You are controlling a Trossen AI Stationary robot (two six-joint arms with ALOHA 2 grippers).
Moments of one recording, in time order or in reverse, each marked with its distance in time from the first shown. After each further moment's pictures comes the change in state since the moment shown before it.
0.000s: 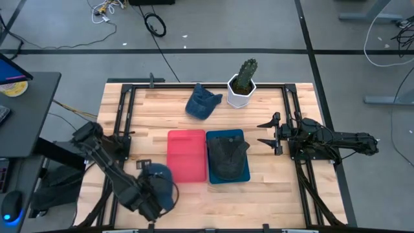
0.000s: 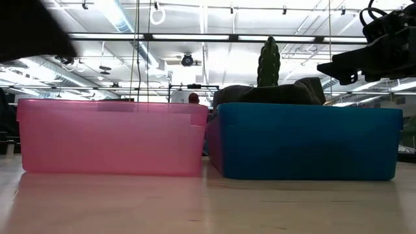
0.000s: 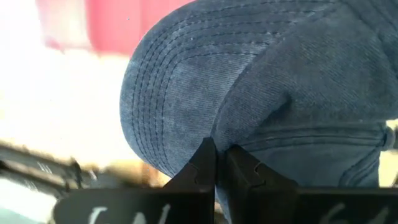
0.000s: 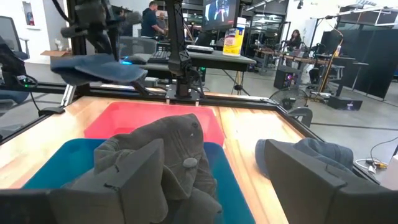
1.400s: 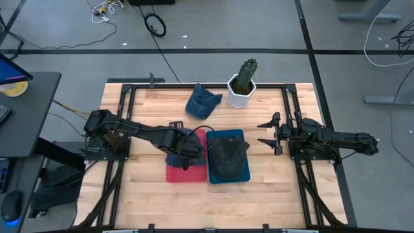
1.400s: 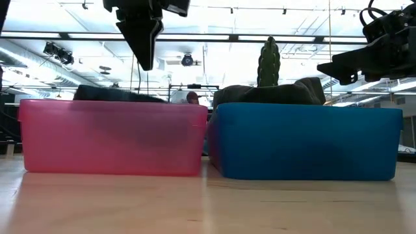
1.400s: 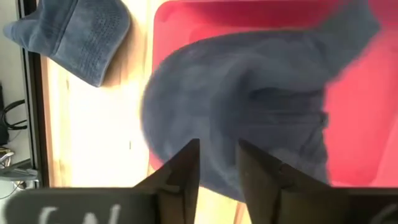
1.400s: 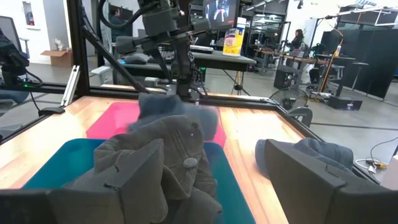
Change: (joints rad) left arm 0.565 0.000 -0.046 0.277 -0.129 0.585; right arm 0.000 0.000 0.000 0.000 0.000 0.000
